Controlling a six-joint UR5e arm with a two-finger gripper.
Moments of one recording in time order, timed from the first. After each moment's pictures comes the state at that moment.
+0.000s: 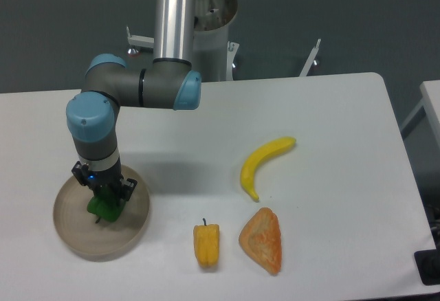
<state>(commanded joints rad) 1.77 -2.15 -1.42 -0.99 1.49 0.27</state>
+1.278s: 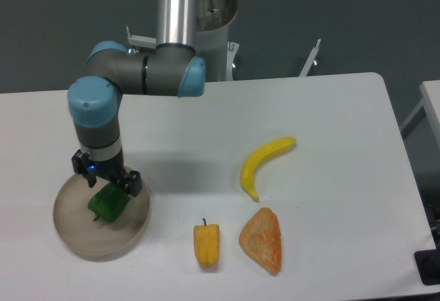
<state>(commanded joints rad) 1.88 -2.04 -1.42 -1.07 1.49 0.47</state>
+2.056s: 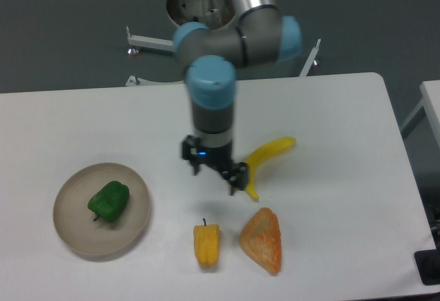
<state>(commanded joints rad) 2.21 -2.03 -1.40 -1.09 1.56 1.05</state>
